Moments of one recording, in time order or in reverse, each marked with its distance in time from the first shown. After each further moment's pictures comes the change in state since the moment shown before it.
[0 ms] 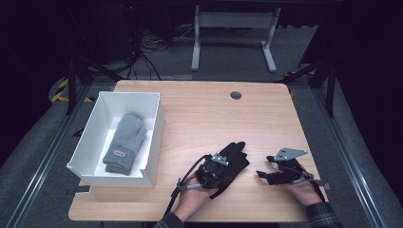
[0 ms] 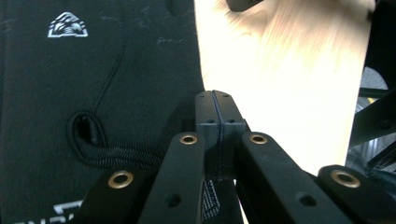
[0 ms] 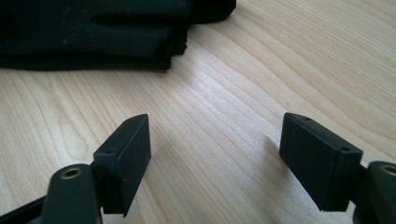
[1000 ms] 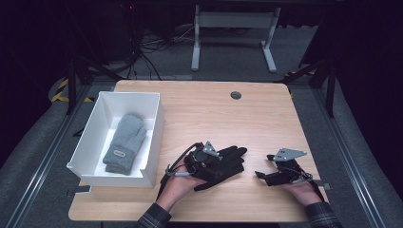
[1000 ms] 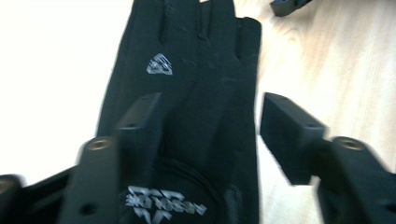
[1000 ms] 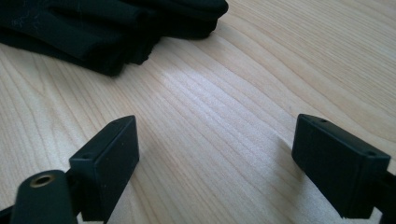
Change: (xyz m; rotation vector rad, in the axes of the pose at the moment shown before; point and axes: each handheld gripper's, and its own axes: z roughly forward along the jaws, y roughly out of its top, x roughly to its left) left arm 0.027 0.017 -0.031 0.024 0.123 0.168; right arm 0.000 -0.003 0.005 -0.030 -0.002 0.003
